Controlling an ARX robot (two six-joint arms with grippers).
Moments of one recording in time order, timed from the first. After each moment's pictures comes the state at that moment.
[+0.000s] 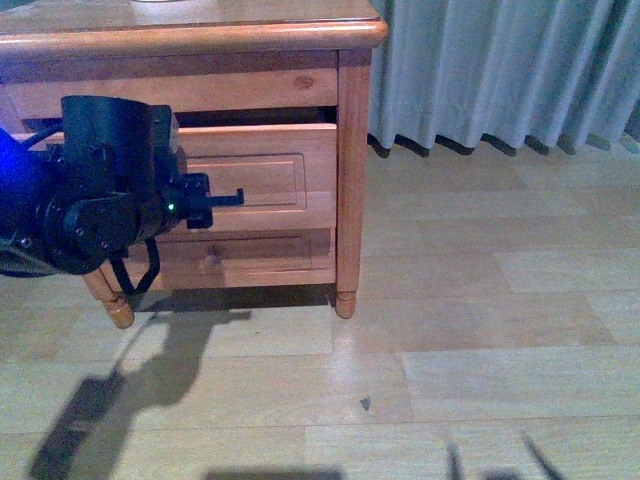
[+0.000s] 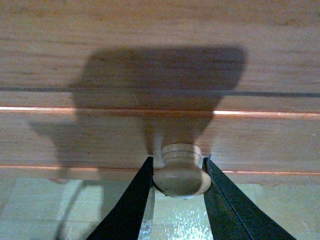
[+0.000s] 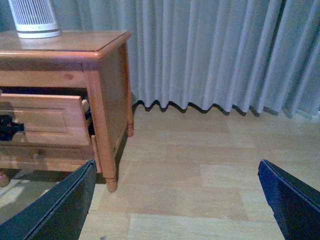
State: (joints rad) left arm -0.19 2.37 1.27 0.66 -0.14 -0.07; right arm 0.00 0.00 0.01 0.00 0.00 0.00
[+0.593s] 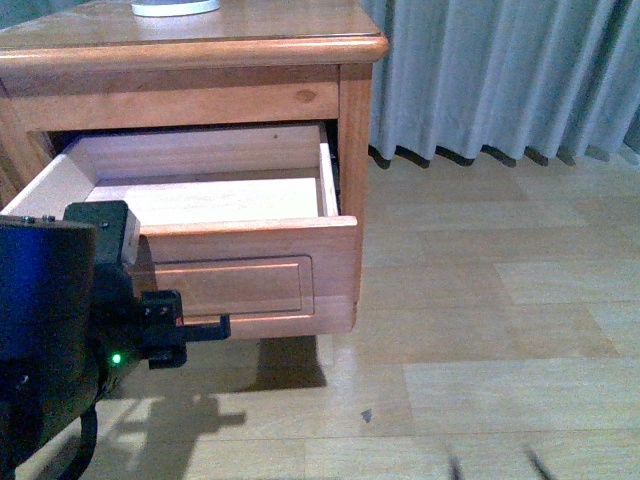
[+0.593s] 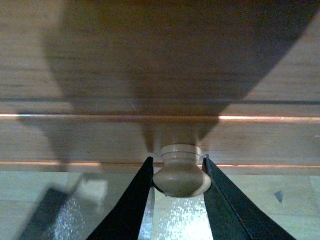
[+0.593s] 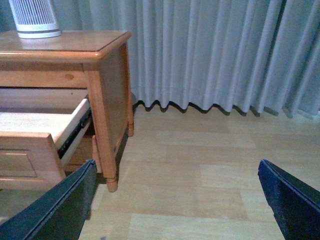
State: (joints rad) left arm -0.32 2.07 0.65 0.86 -0.24 -0.19; right arm 0.00 0.00 0.01 0.00 0.00 0.00
